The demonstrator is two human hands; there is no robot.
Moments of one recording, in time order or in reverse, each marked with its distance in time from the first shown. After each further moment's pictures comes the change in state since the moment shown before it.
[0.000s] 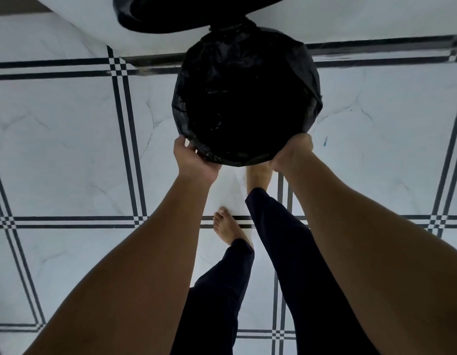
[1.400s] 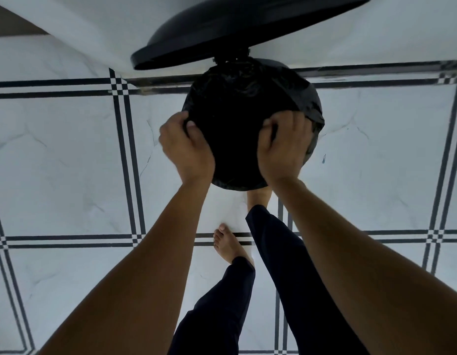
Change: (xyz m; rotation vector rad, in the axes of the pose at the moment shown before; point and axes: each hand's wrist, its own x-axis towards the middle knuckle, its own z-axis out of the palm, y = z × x) left_hand 0.018 0.030 0.034 1.101 0.227 1.235; right_hand -0.047 -0.010 0.024 -0.966 0.264 -1.499
